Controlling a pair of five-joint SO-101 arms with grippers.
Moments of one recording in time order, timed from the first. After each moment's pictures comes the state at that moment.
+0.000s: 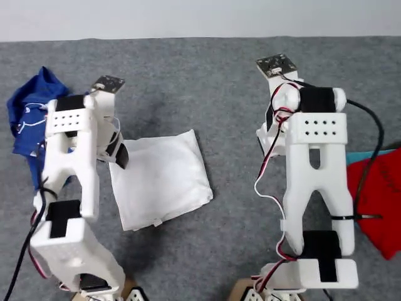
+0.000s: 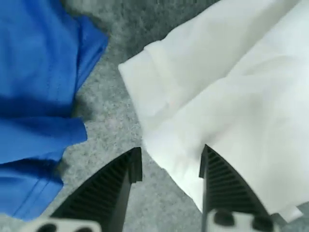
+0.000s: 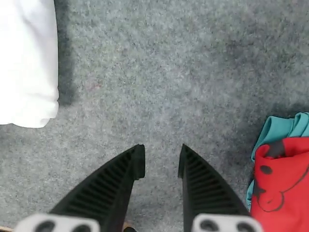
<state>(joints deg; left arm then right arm) -10.9 16.5 -1.1 88.3 -15.8 -3.7 -2.4 -9.8 100.5 16.0</state>
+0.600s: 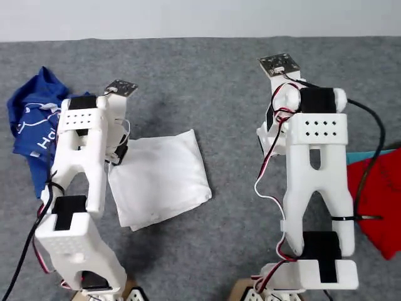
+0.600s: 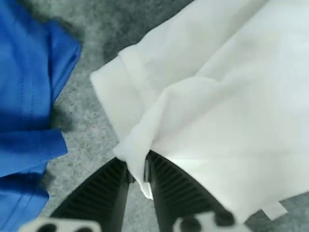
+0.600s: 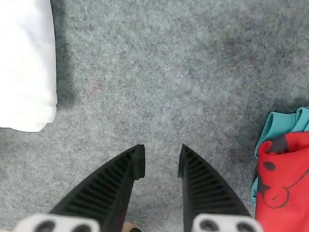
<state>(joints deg) -7.7 18.1 -1.7 88.2 -15.6 -3.8 -2.5 -9.7 100.5 13.6</state>
